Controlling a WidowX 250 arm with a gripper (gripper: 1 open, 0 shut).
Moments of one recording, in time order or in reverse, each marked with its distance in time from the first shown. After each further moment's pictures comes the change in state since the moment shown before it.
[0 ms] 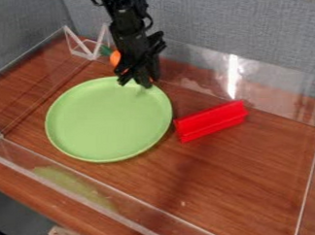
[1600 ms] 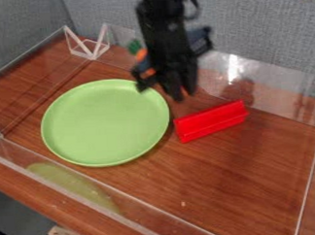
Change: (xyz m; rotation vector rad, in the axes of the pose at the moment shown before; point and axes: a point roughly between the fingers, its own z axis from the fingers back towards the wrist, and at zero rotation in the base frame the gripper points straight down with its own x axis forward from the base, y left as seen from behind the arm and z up) arm -0.150 0.037 0.093 -0.004 0.053 -0.330
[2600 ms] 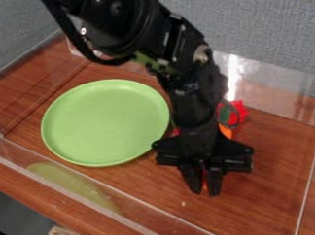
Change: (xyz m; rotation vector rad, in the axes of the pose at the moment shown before) arm -0.072 0.035 -0.061 -0.015 0.139 -0.810
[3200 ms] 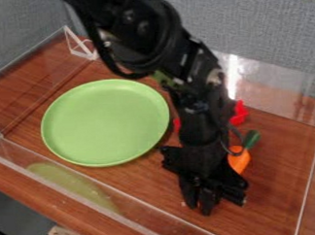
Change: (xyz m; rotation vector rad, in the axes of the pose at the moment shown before) arm -0.008 0.003 -0.021 0.066 0.089 -0.356
